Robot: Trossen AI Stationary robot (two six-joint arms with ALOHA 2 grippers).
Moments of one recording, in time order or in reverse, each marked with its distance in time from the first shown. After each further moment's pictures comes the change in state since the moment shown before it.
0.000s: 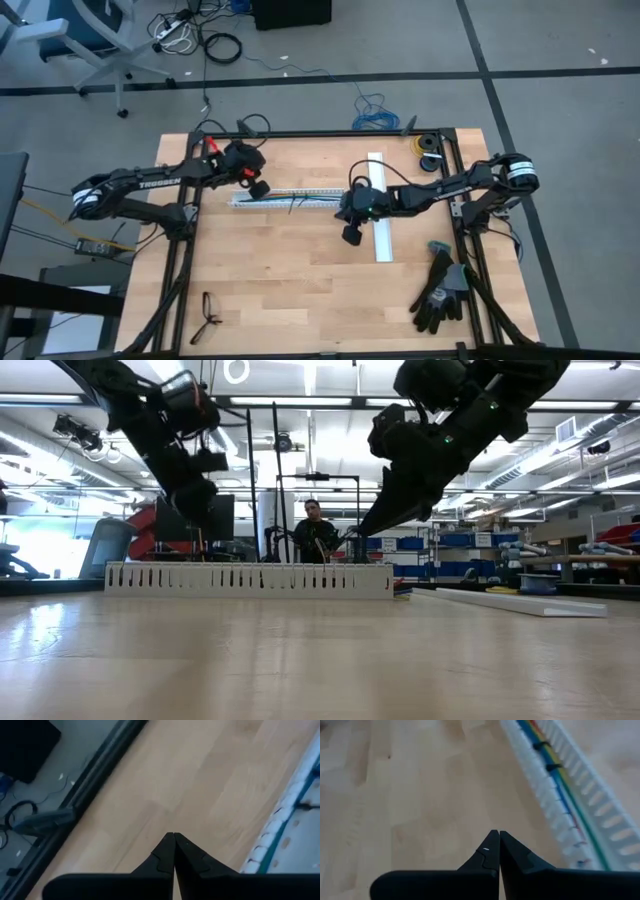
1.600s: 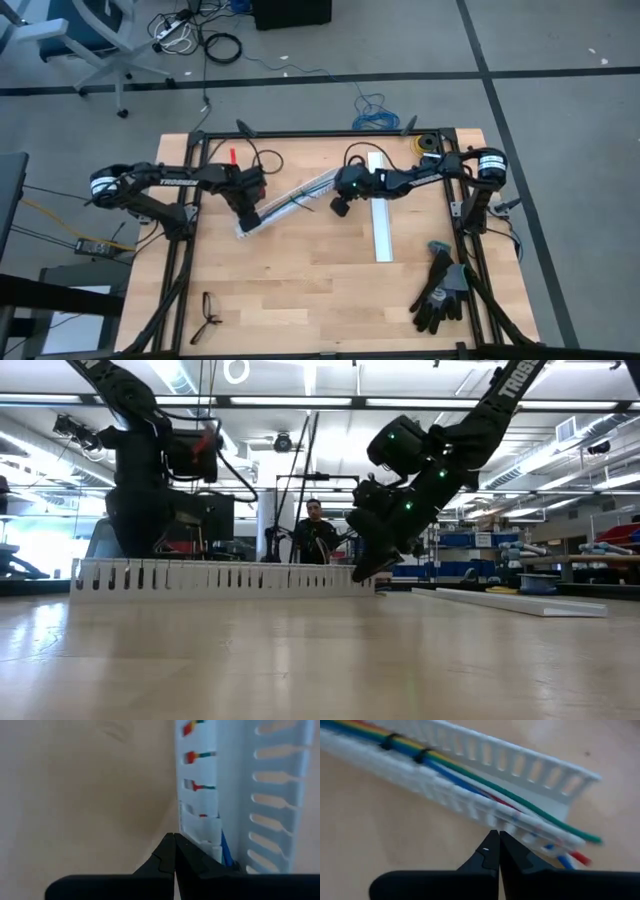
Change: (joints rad) left arm -0.100 0.173 -0.002 -0.363 0.454 -0.201; right arm -0.247 0.223 0.047 0.104 0.069 -0.017
